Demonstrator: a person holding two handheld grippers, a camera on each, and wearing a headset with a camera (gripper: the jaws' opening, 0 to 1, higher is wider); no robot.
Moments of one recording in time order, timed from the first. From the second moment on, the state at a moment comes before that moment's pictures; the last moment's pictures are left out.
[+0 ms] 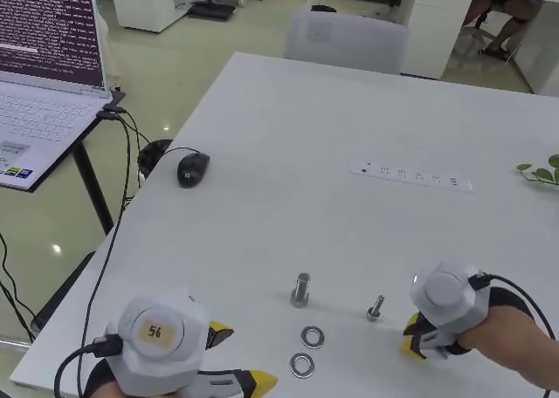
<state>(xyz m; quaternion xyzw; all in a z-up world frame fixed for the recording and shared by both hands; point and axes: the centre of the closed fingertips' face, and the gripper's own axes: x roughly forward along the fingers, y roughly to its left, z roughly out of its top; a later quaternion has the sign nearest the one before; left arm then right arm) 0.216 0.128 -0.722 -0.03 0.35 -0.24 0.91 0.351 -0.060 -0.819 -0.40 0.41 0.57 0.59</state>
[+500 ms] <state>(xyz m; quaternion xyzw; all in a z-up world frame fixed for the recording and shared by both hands) 0.217 0.125 -0.718 -0.02 0.34 -0.25 0.91 0.272 0.027 -0.818 -0.41 0.32 0.68 0.52</state>
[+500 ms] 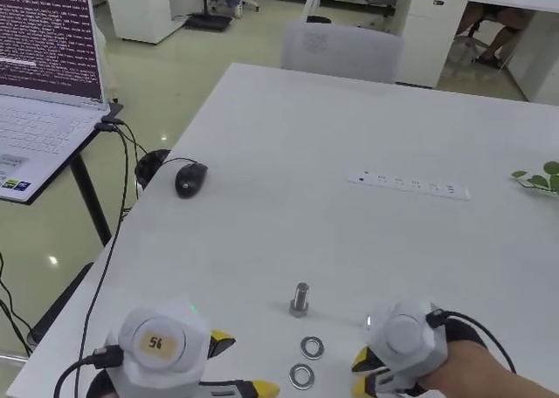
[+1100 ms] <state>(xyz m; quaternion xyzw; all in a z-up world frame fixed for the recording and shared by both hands) 0.215 0.134 -0.717 -0.03 0.34 -0.23 0.91 0.258 0.078 -0.824 -0.44 0.28 0.72 0.46</state>
